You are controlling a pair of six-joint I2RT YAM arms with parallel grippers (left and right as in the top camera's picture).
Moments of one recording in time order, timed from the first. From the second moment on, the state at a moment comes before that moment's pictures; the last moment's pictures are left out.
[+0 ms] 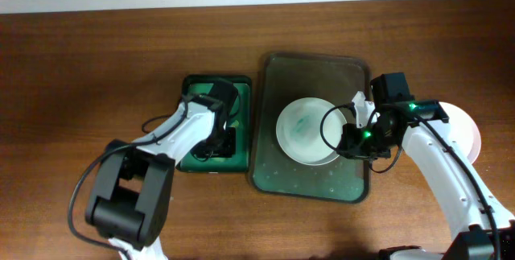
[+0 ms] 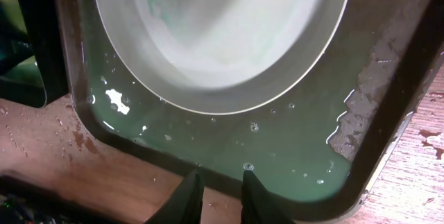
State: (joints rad) left arm -0.40 1.92 1.19 -0.85 -0.01 -0.37; right arm 0.07 1.46 1.06 -1.04 -0.36 0.12
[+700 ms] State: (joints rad) left arm -0.37 1.88 1.17 -0.74 0.04 -0.37; right arm 0.07 1.46 1.06 -1.00 -0.26 0.14
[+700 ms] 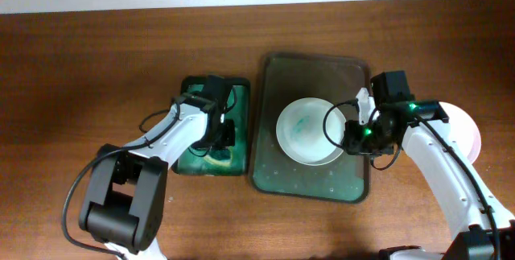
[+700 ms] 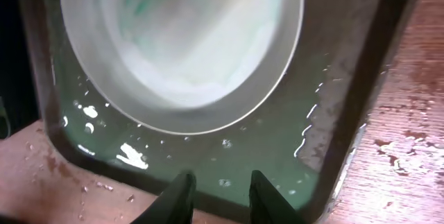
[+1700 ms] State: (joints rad) left arm -0.57 1.92 1.67 -0.78 0.23 -0.23; right arm -0.07 1.85 1.06 -0.73 -0.41 0.09
